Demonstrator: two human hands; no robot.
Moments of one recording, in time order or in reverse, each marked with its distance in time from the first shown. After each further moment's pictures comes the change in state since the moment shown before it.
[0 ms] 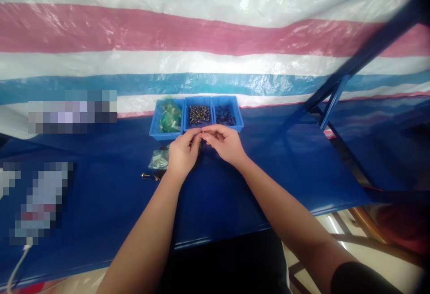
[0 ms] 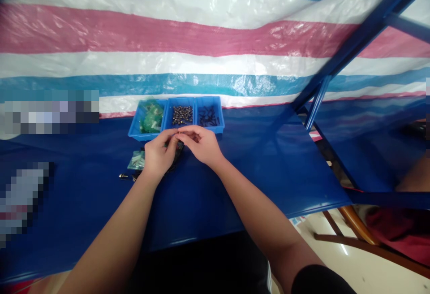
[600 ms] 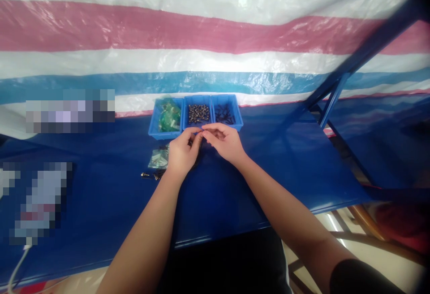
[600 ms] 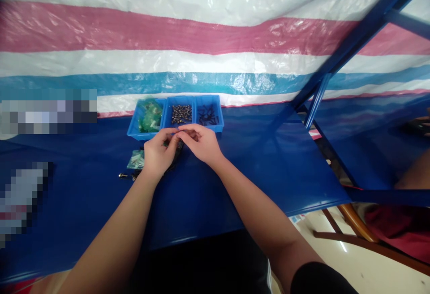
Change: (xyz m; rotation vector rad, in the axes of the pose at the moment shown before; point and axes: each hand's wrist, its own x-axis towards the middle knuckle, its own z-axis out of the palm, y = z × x) left_hand 0.002 0.004 0.001 -0.056 0.000 -0.045; right_hand 0.001 0.001 0.000 -0.065 0.034 0.000
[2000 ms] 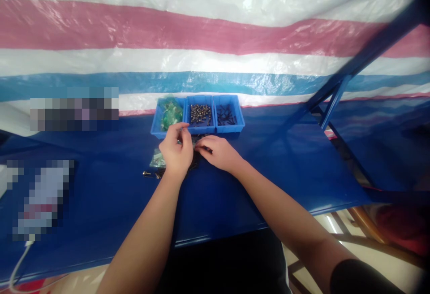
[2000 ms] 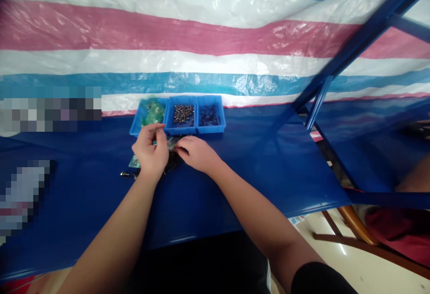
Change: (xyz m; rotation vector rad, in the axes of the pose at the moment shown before) left_hand -0.001 0.005 -0.007 -0.010 0.283 -0.147; right_hand -0.010 0.009 0.005 -0.576 -0.362 -0.315
